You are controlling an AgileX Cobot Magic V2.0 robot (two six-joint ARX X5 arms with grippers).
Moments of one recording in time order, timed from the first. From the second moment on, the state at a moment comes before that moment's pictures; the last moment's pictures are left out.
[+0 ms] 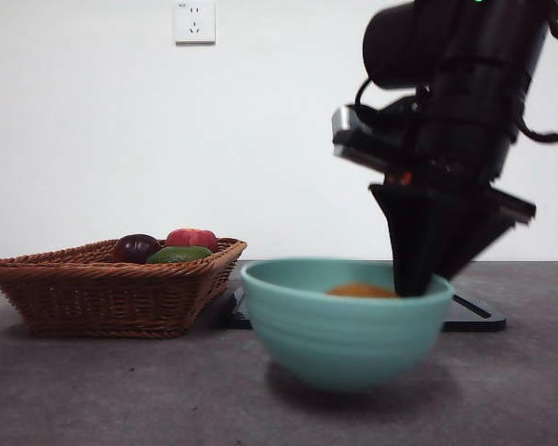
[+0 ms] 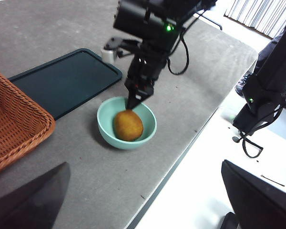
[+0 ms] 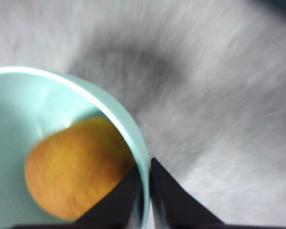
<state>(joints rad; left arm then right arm) -1.01 0.42 1.01 -1.01 0.04 -0.20 0.61 1.58 1.06 -0.78 -0.24 0.22</state>
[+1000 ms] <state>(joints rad) -1.01 0.42 1.01 -1.01 0.04 -0.20 0.36 2.16 1.90 -1.15 -0.15 -0.02</state>
